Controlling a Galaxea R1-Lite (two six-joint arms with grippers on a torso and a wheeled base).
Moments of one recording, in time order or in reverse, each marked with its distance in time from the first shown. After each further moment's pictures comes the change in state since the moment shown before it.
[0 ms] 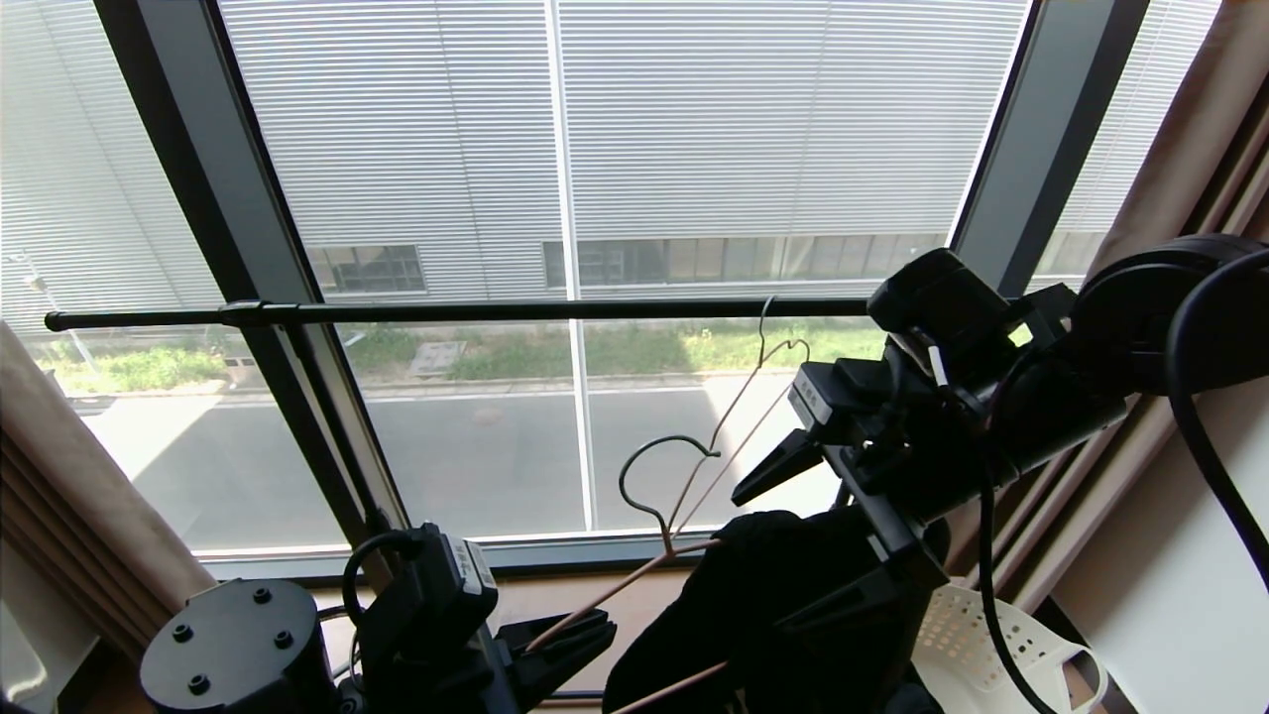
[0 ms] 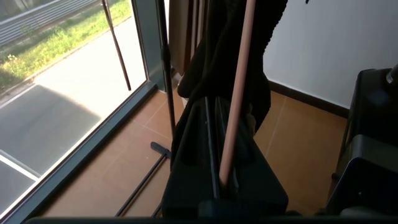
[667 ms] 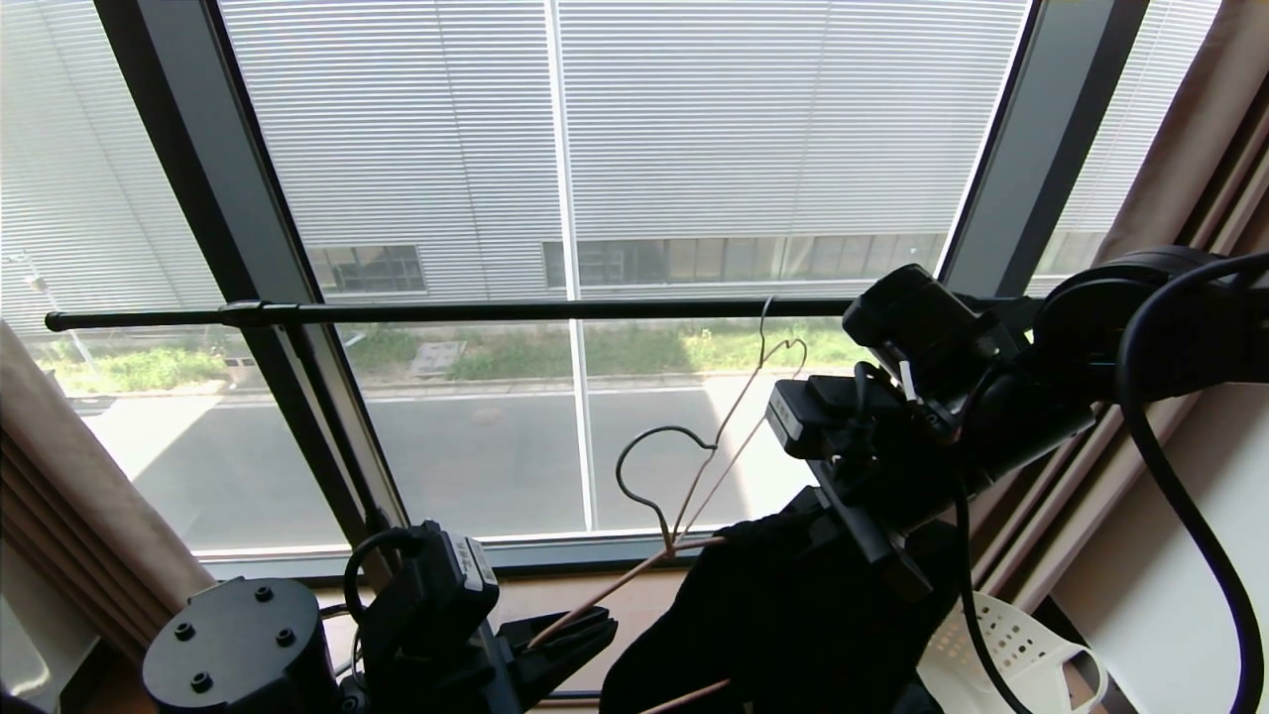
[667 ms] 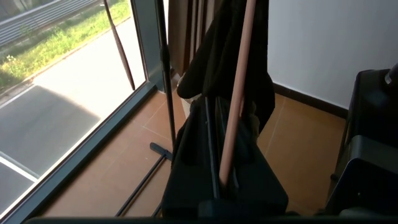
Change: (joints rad) left arm -0.001 0.002 -0.005 0.000 0.002 -0.004; right arm 0.021 0.032 -0.011 0.005 -0.019 0.020
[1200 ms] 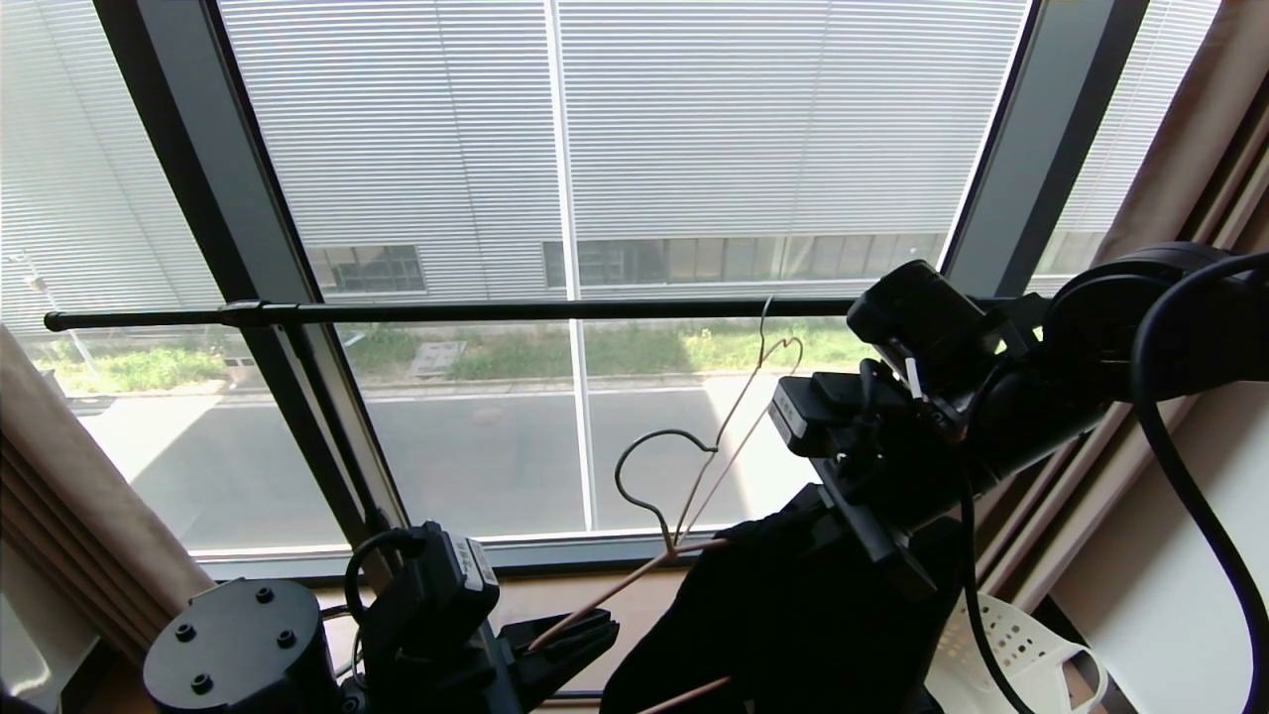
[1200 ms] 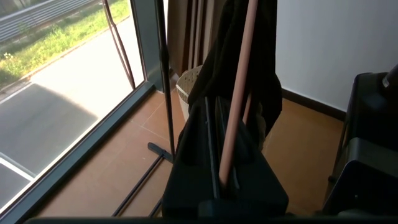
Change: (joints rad) left arm -0.001 0.001 0.001 0.000 -0.002 -0.013; right arm 0.000 -0.011 0.002 0.002 0.000 0.000
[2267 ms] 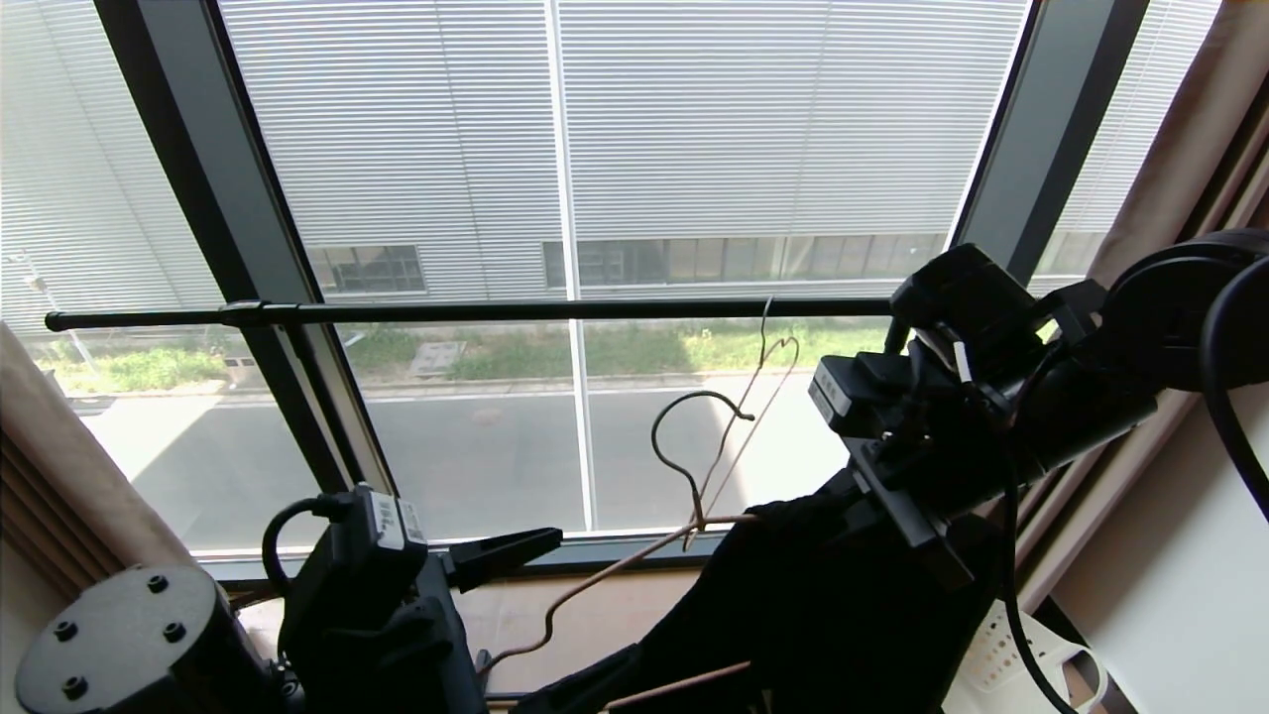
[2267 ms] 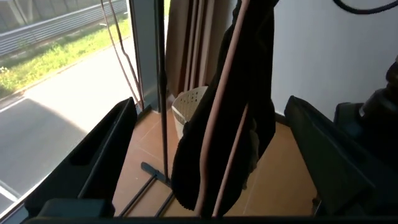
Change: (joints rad) left arm 0.039 -0.127 -0.005 0.001 -0.038 -0.096; right arm -0.061 -0.054 0.029 0.004 0.006 0.003
